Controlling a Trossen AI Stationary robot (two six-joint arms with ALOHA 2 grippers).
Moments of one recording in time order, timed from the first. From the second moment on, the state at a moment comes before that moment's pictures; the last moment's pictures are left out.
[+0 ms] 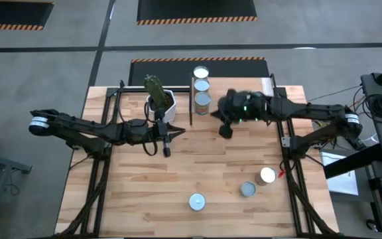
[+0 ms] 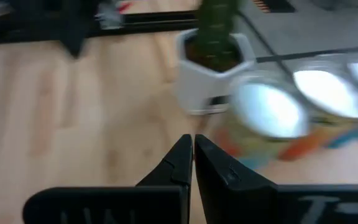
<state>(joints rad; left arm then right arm) -0.04 1.21 0.69 0.37 -0.28 0.17 -0.16 1.30 1.22 -0.46 0.08 -0.04</state>
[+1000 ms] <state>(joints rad) -0.11 1.22 0.69 0.35 -0.28 0.06 0.48 1.67 1.23 -0.24 0.08 0.04</state>
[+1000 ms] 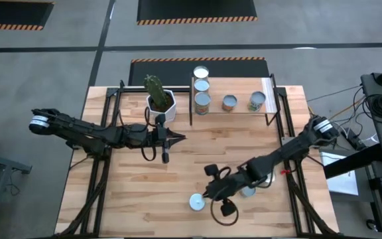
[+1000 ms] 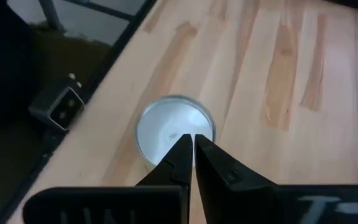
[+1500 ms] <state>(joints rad) -0.13 1.22 0.69 0.39 -0.28 0.08 0.48 1.78 1.33 -0.26 0.08 0.04</state>
